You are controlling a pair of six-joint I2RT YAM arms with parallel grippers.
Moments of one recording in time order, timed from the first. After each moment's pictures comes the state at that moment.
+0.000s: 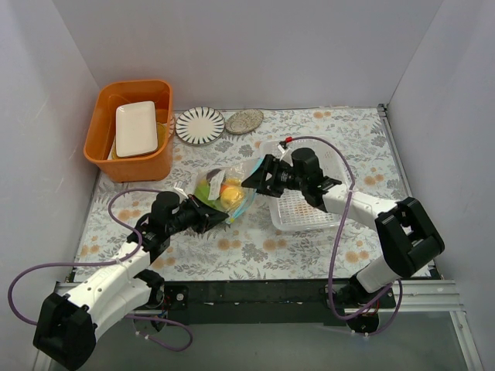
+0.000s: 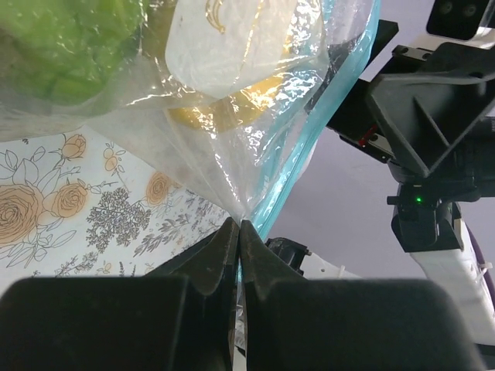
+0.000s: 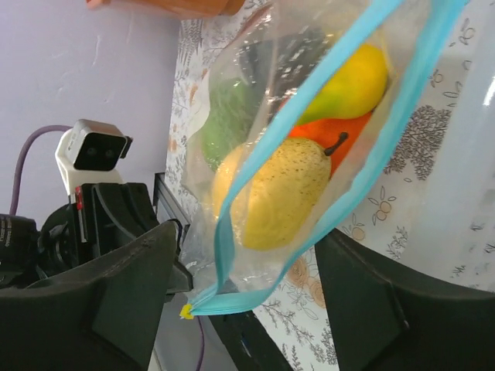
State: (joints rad) left arm -0.47 0.83 0.39 -0.02 0.38 -1.34; right arm 0.61 1.53 0.85 0.26 -0.49 0.94
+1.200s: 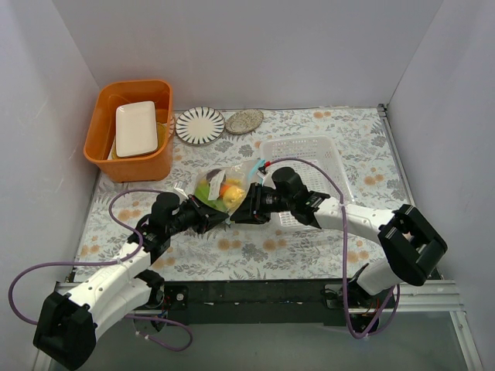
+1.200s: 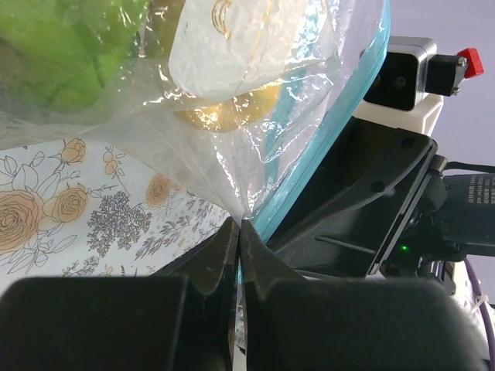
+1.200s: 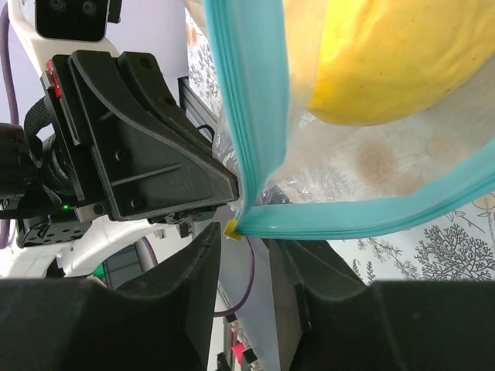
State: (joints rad) left arm -0.47 0.83 0.37 0.02 0.38 -1.34; right arm 0.83 1.48 0.81 0.16 -0.54 1.14
